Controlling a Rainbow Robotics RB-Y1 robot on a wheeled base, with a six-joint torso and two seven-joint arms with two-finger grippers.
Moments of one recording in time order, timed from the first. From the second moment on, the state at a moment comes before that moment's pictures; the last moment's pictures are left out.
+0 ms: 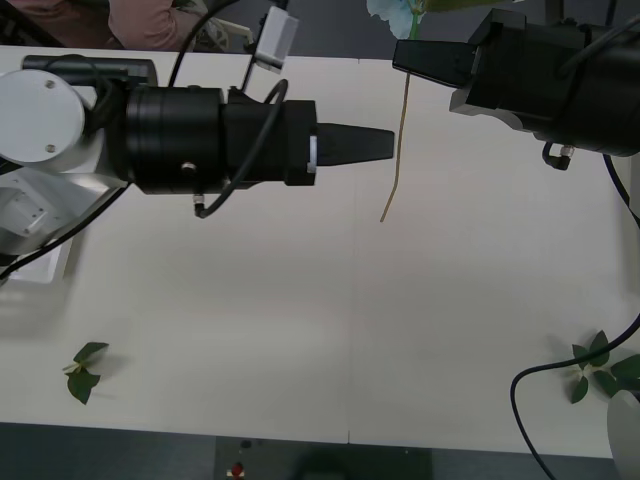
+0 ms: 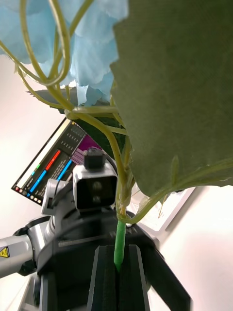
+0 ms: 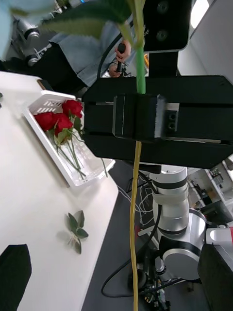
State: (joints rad) right arm -0.51 -0.35 -0.21 -1.85 -1.72 1.30 1.70; left arm -0.64 0.73 -0.48 -1.85 2.01 0.78 -1.86
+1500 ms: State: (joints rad) right arm -0.51 -0.35 -0.21 -1.85 -1.72 1.29 1.70; left arm -0.72 0.66 -0.57 -1.79 1.98 0.72 -1.86
